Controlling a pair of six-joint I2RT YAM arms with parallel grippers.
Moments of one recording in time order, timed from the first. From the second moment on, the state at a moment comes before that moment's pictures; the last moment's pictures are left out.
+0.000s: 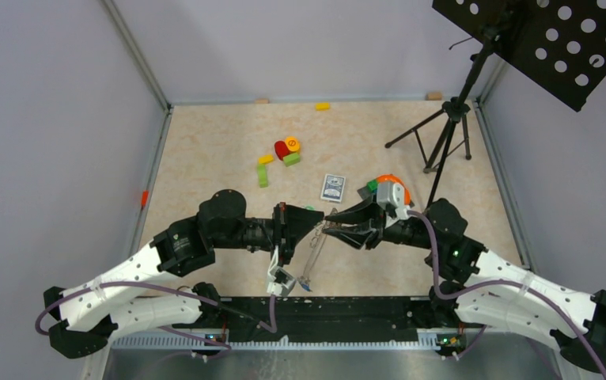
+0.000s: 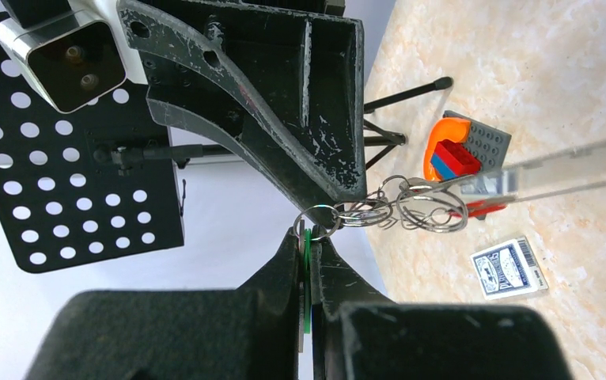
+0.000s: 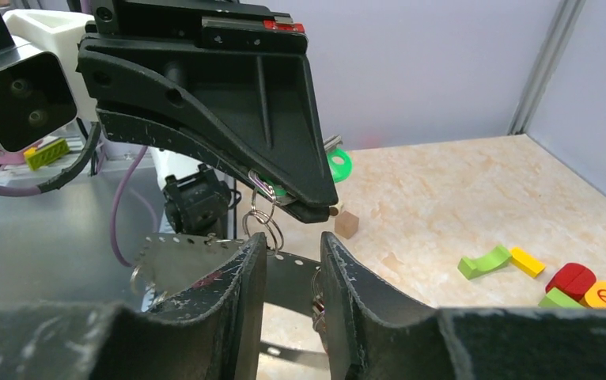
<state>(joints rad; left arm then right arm) -1.07 0.83 1.01 -0.41 0.43 1.52 0.98 0.74 0.63 0.32 -0.44 0.08</state>
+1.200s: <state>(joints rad) -1.07 0.82 1.01 -0.38 0.40 1.52 0.98 0.72 0.54 0.53 -0.42 0.23</state>
